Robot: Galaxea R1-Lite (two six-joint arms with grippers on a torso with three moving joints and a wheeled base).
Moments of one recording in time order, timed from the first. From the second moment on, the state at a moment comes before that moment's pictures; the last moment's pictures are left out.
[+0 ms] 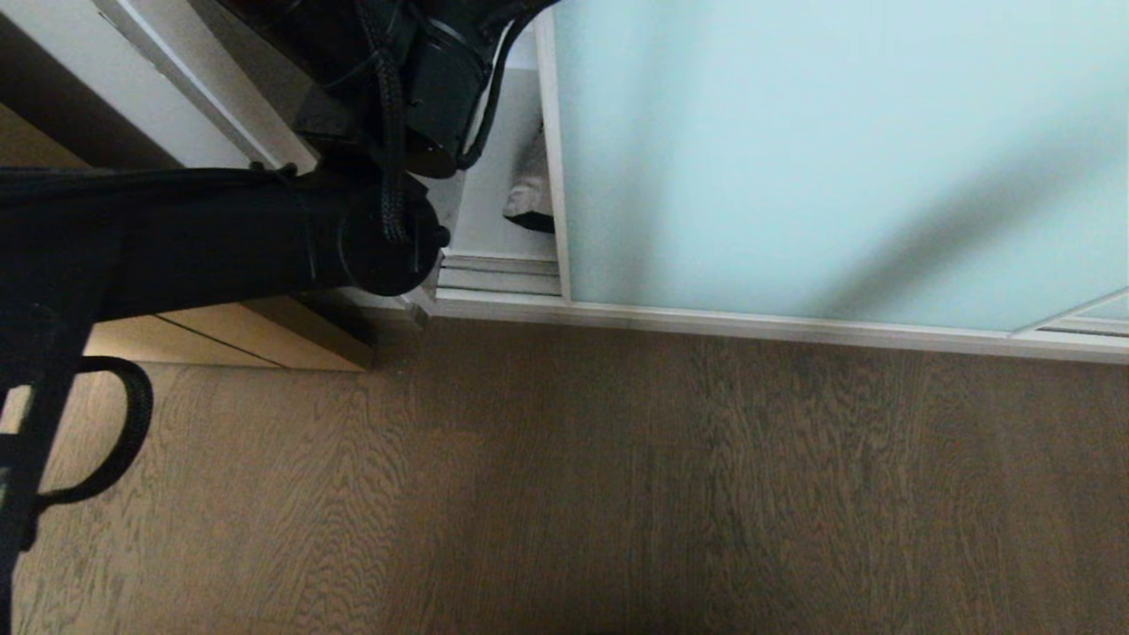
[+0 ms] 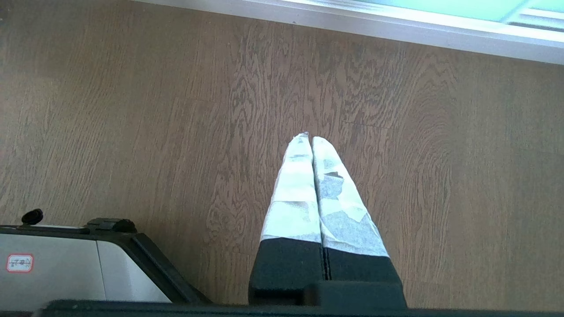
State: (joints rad) left arm -0.57 2.06 -1.89 -1.09 0.12 0.00; right arm 0.00 0.00 0.00 0.00 0.00 -0.01
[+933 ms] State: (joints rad) left arm -0.56 1.92 -1.78 -0.98 0.30 0.05; right arm 0.00 0.00 0.00 0.00 0.00 -0.01
